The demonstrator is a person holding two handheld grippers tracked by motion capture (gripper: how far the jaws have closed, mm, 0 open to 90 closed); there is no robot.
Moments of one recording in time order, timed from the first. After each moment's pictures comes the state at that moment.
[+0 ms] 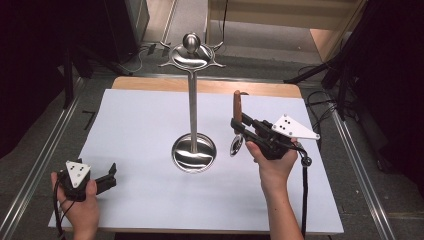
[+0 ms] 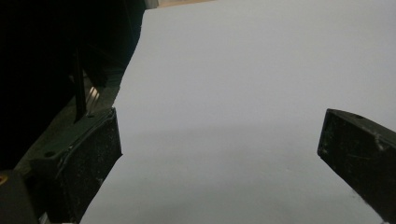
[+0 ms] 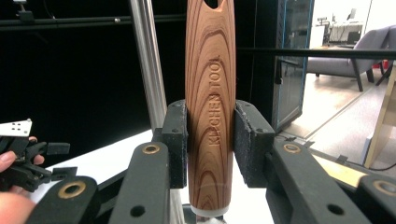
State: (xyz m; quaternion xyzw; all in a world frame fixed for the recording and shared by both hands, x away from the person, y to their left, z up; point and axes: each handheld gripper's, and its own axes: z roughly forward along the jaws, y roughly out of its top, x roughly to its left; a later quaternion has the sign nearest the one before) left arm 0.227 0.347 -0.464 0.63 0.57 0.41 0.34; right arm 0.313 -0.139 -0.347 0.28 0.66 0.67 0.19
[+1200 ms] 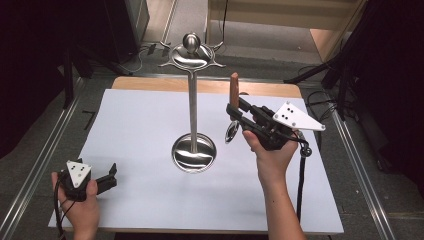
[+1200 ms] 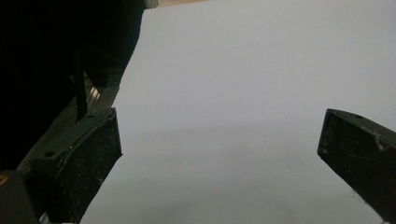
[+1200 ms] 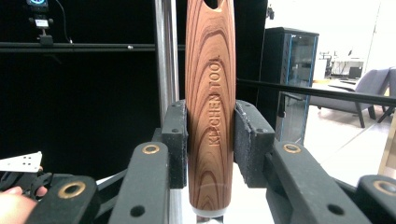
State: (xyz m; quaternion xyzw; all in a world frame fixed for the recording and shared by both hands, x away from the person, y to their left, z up) left arm 0.228 0.346 -0.464 0.63 0.57 0.41 0.33; right arm 0.312 -0.126 -0.303 0.24 0.64 0.70 0.21
